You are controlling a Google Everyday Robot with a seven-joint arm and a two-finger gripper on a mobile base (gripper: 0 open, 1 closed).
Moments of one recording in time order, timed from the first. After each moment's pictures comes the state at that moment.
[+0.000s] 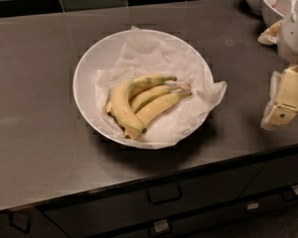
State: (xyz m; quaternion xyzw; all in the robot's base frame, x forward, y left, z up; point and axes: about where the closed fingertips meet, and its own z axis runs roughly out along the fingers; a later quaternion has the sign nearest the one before) arm 0.438 -0.217 0.976 -0.60 0.78 -0.03 0.16
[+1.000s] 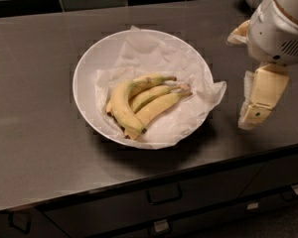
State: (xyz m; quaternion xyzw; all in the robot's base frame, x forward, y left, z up) arm 0.444 -0.173 0.974 -0.65 0.74 -0.02 0.16
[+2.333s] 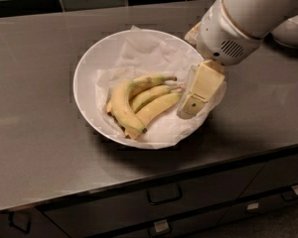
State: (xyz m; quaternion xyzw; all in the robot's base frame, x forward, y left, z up) arm 0.474 -0.082 0.965 -0.63 0.73 0.08 0.25
